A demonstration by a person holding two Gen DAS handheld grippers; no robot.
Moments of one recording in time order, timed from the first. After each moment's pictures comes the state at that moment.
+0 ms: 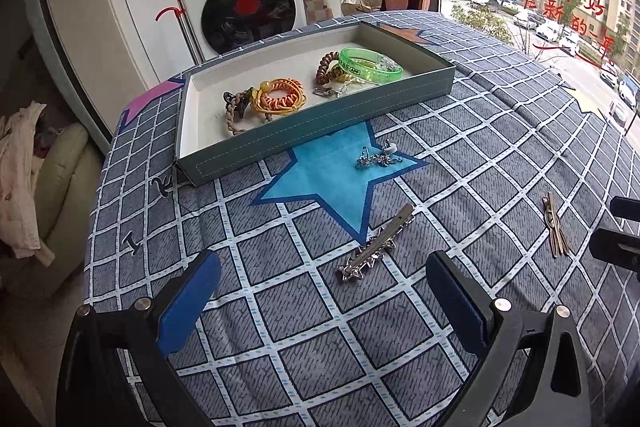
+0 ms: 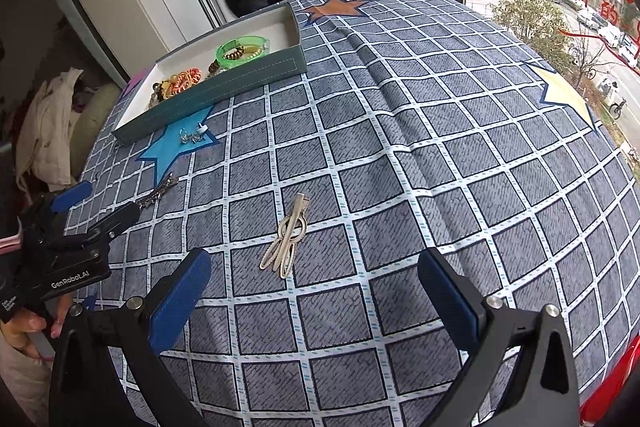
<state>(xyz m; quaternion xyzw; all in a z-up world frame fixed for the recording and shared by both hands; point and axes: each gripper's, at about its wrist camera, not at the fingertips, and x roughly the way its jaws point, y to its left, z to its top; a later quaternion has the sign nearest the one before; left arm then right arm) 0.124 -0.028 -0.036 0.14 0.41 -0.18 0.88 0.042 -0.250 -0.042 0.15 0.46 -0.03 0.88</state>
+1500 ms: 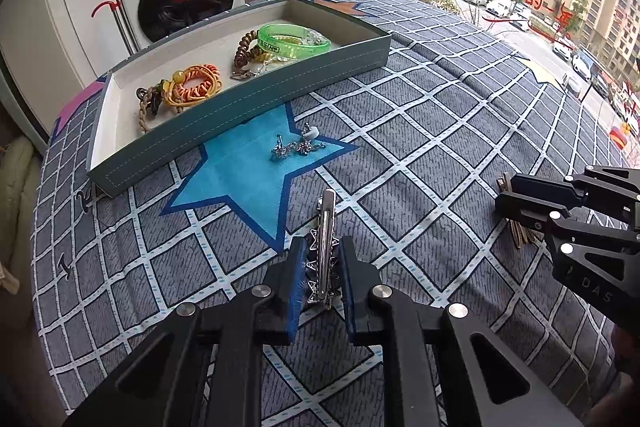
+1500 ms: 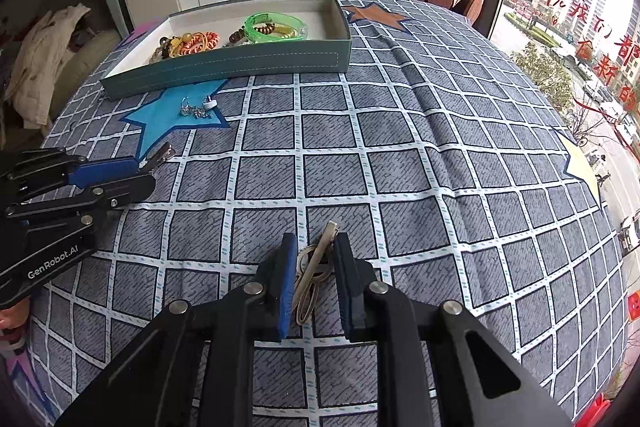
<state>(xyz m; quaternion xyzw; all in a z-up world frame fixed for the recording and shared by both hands) 0.127 -0.060 -0.051 0.15 0.45 -0.28 0.84 0.073 -0.212 -0.058 0.02 0.46 -0.03 0.89</state>
